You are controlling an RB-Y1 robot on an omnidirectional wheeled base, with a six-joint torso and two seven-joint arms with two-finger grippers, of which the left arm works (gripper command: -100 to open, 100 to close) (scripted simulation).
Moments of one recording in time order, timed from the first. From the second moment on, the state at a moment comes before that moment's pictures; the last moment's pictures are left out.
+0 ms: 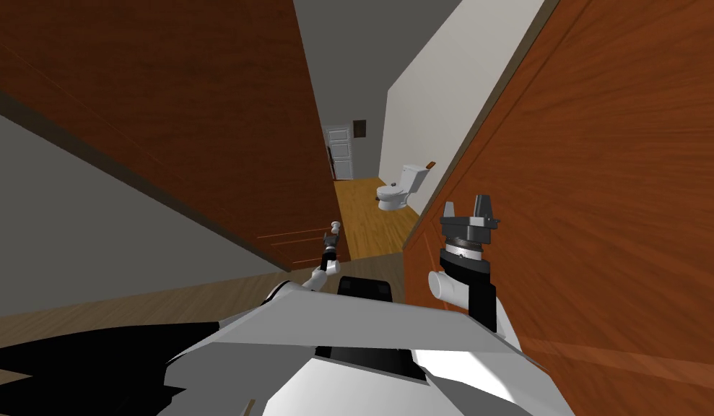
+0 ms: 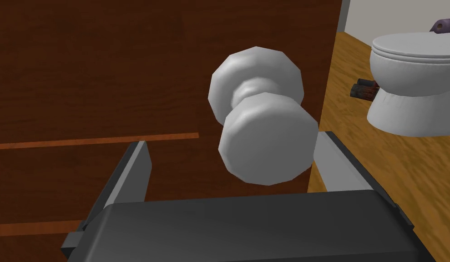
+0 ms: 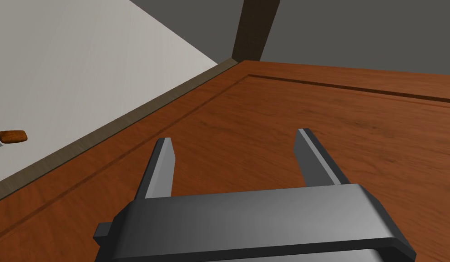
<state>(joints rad) -0.24 0.05 -0.07 -0.47 0.51 -0.89 1.29</state>
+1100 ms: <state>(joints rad) -0.25 0.07 -0.08 -0.47 0.51 -0.88 1.28</state>
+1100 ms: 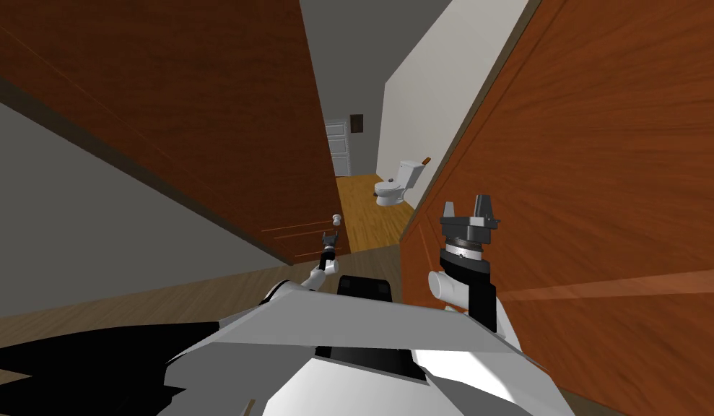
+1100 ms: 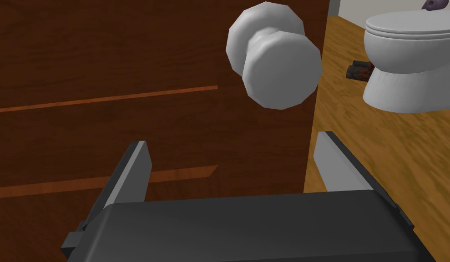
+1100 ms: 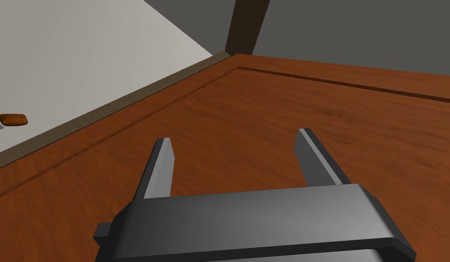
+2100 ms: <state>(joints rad) -0.25 0.00 -0.09 -0.50 0.51 -0.89 1.24</state>
